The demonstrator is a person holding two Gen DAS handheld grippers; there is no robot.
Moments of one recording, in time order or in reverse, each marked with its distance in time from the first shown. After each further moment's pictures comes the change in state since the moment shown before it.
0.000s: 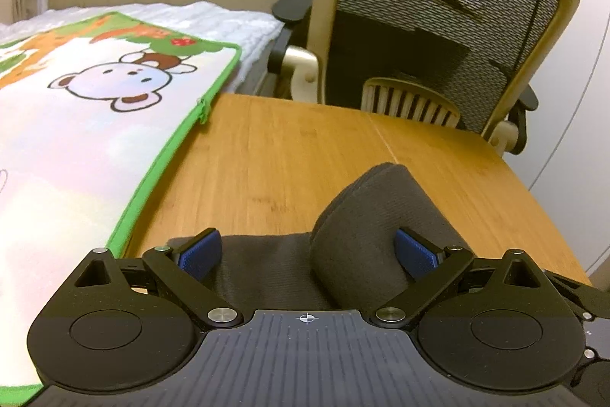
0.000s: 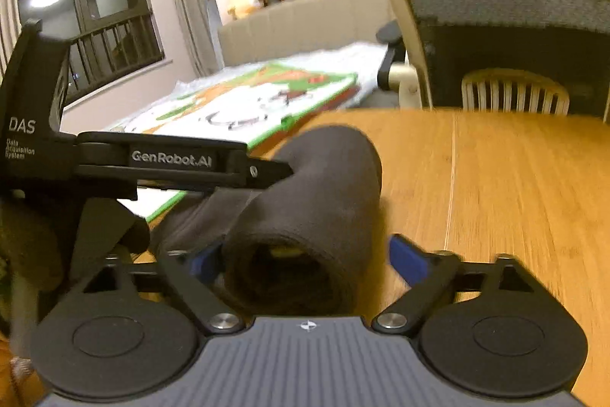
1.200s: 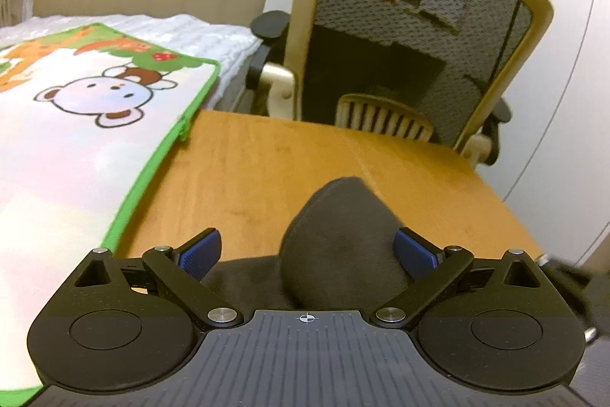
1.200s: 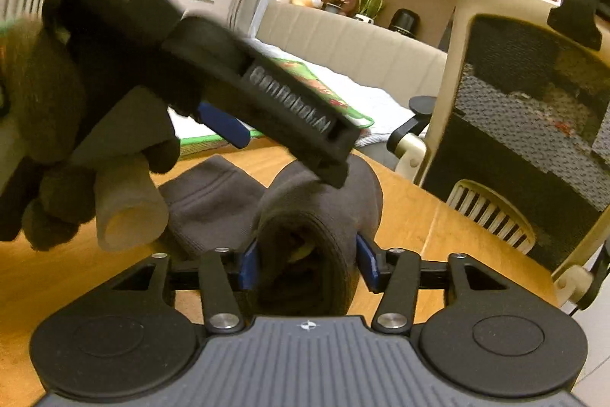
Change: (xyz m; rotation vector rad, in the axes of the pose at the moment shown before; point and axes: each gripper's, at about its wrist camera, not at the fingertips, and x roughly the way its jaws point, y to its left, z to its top) left arm -0.015 -0.001 -0.002 0.013 -0.039 -0.070; right arm -0.016 0.059 -0.002 -0.485 0.009 -0.124
